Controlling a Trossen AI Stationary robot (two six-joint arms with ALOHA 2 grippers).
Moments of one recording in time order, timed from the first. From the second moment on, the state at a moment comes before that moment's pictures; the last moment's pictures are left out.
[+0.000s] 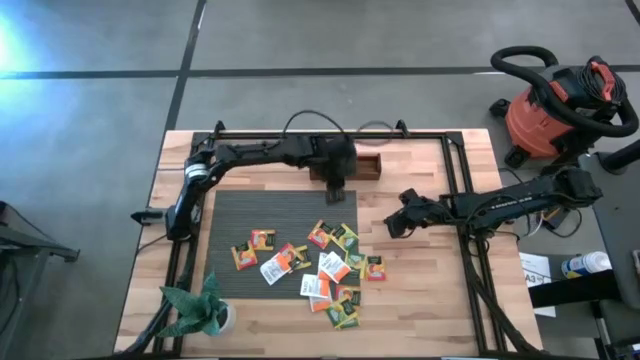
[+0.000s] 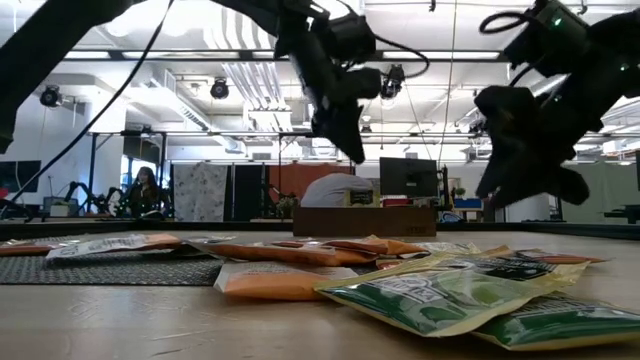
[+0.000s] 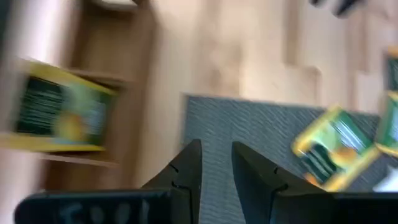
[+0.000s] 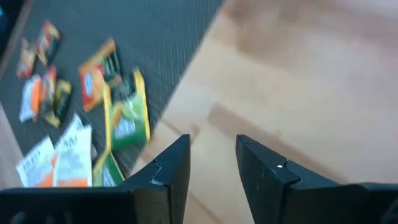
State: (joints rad) left arm 0.26 2.04 1.84 -0.82 0.08 0.14; right arm 0.03 1.06 0.33 -0.10 0.16 1.11
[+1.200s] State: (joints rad) left arm 0.16 1.90 1.17 -0.08 0.30 -0.38; right arm 0.06 1.63 0.57 0.26 -0.02 1.13
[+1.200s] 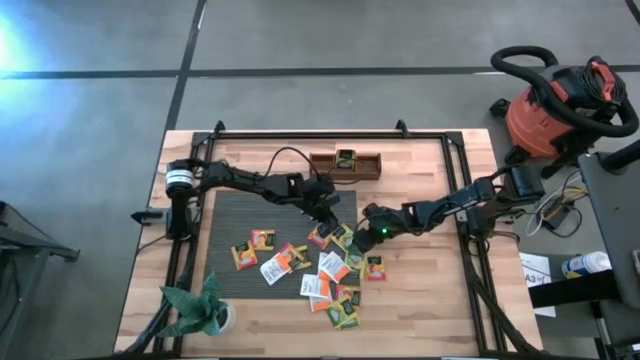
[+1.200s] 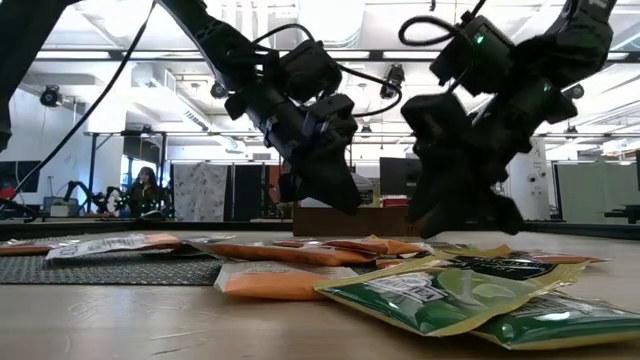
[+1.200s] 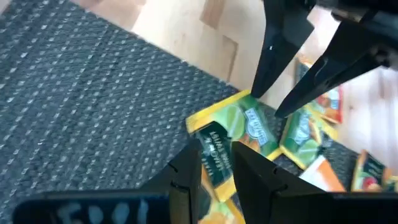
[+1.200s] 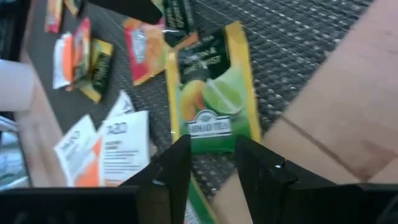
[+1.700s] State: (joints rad) left arm 0.16 1.92 1.16 -0.09 0.26 -0.50; right arm 0.06 1.74 0.60 0.30 -0.03 1.12
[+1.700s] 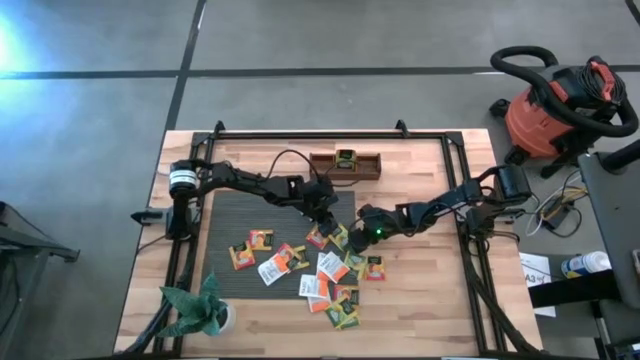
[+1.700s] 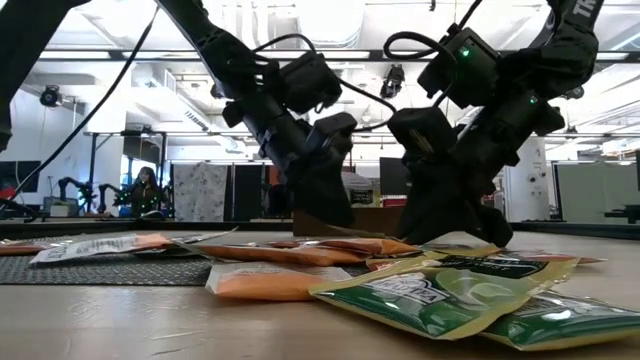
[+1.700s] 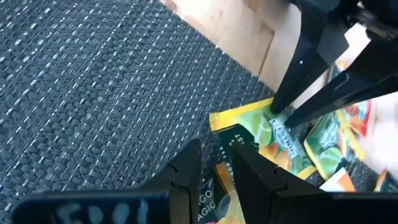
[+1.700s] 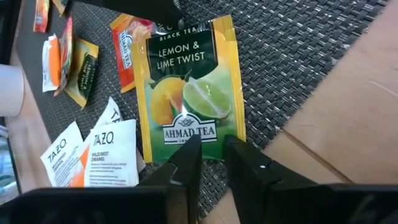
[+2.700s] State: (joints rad) left arm 0.14 1.99 1.17 0.00 0.46 -0.66; right arm 0.06 1.73 0.61 0.29 0.02 1.09
